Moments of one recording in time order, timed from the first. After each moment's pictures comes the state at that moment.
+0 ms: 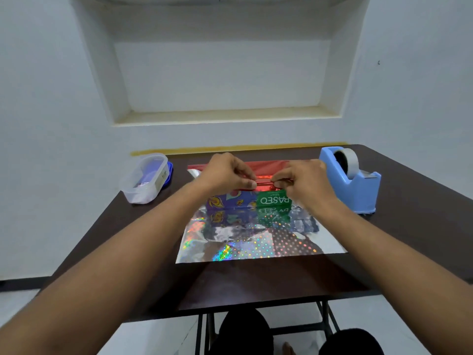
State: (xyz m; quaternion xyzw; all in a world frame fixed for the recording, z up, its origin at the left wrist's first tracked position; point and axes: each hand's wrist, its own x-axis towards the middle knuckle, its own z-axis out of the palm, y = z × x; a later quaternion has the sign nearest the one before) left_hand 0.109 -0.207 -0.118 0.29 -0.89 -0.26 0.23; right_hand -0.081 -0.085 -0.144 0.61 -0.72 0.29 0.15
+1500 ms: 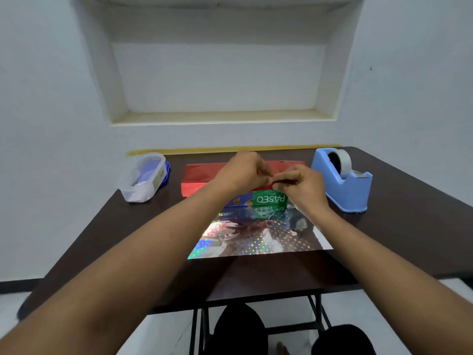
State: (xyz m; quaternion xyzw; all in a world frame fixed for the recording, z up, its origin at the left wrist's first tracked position) left_hand 0.070 -0.183 -0.112 0.22 -0.93 -0.14 0.26; right_hand -0.074 -0.074 -0.163 0.51 -0.68 0.53 -0.02
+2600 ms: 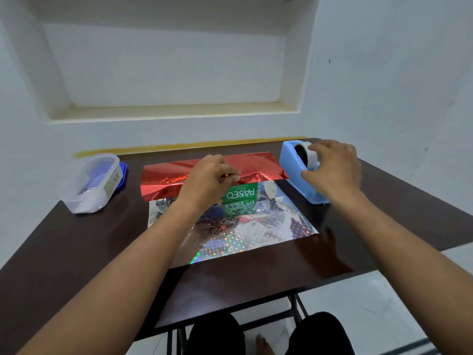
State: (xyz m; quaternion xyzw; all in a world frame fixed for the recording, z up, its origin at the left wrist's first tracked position) left_hand 0.064 -0.202 -0.163 0.16 -0.90 -0.07 0.39; right_hand -0.155 -0.017 -0.130 0.38 -0.86 0.26 0.20
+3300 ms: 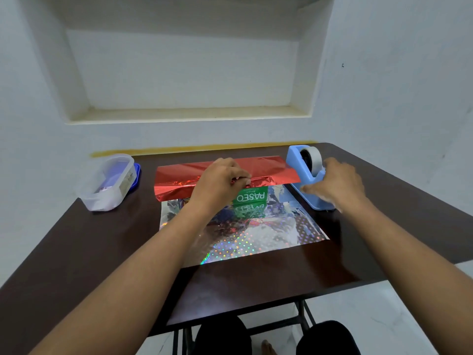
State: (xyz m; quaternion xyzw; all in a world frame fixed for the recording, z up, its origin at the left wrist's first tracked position) left_hand 0.062 -0.199 -0.165 0.17 -0.90 -0.08 0.41; right_hand -0.147 -0.023 -0.132 0.35 -0.90 0.26 0.07
